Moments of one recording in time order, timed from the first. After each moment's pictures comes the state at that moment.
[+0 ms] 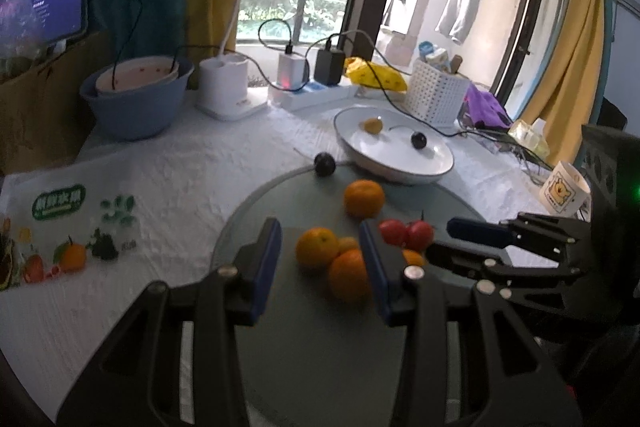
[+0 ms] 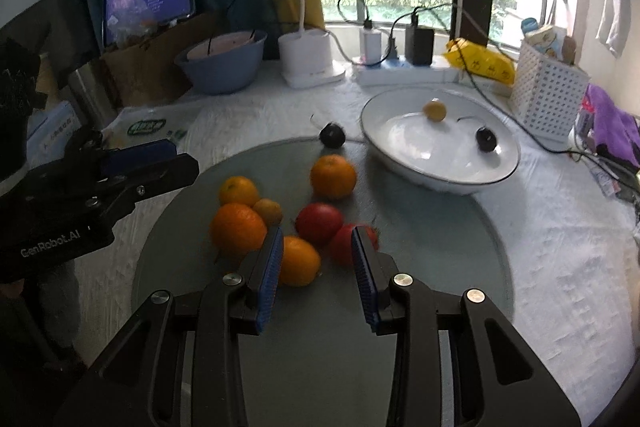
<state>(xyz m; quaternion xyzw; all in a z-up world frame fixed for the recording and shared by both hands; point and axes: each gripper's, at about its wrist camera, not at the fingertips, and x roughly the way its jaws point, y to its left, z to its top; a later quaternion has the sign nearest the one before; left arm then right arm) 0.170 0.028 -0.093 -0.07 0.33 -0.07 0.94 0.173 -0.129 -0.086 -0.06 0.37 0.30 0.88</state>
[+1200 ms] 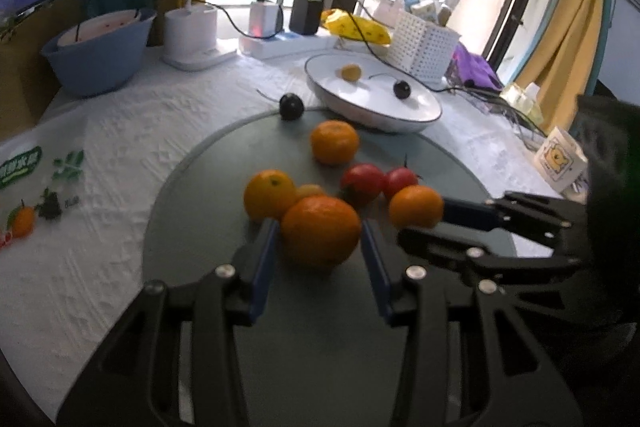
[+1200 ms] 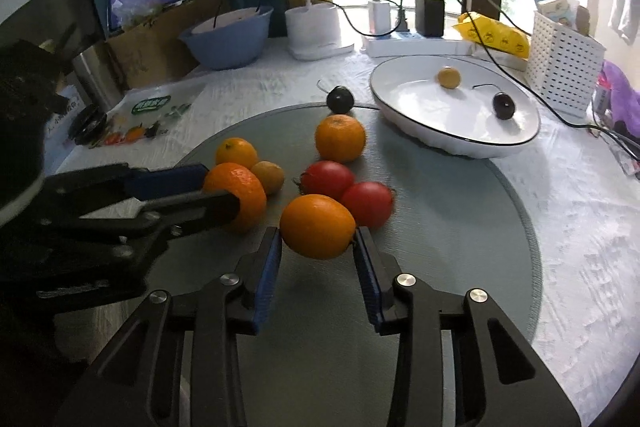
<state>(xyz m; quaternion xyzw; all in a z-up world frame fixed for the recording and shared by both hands) 0.182 -0.006 -0.129 -0.08 0.39 -0.10 0.91 0.175 -0.138 -0.109 -0.05 0.39 0.32 0.86</state>
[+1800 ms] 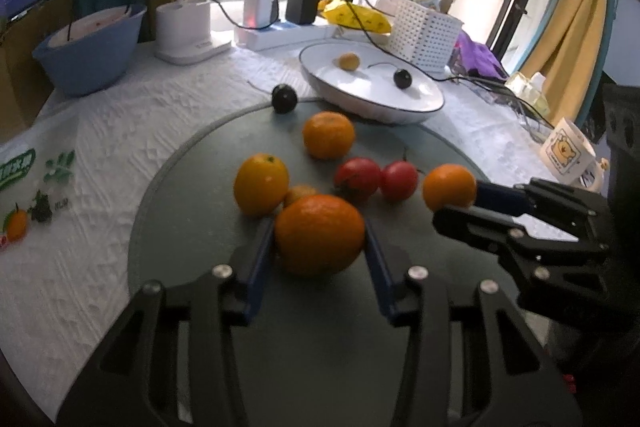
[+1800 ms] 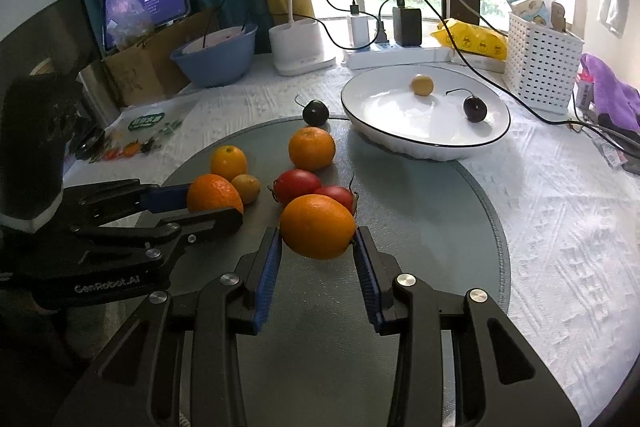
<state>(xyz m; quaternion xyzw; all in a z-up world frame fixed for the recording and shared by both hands) 0.187 -0.017 -0.130 -0.06 0.40 -0.10 0.91 0.175 -0.163 -0.102 -0.04 0.37 0.32 0.87</state>
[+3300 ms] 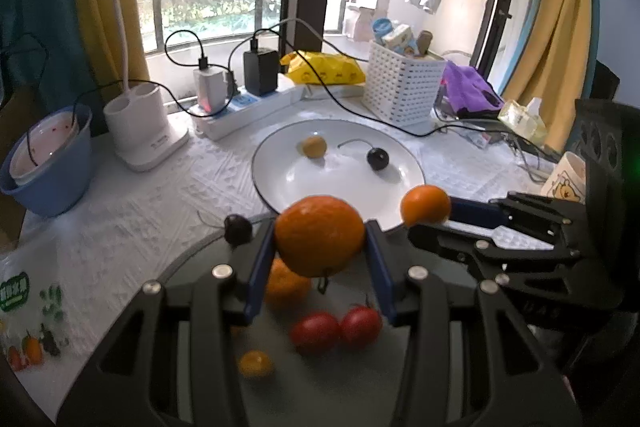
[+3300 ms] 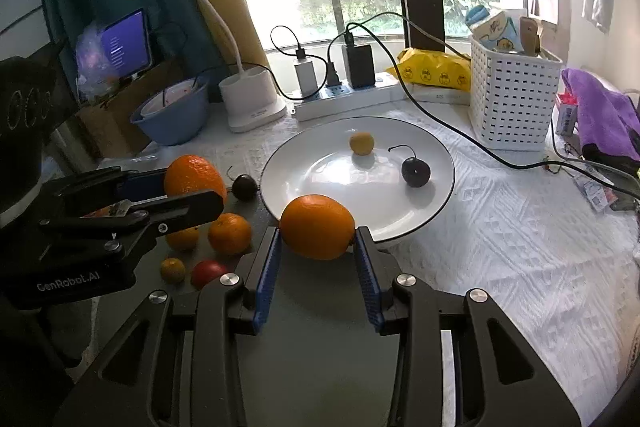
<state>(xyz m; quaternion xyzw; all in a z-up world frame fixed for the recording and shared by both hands) 0.268 -0.062 -0.081 -0.01 0.36 -0.12 0.93 0.255 -0.206 -0.083 0.00 0.35 0.30 0.89</state>
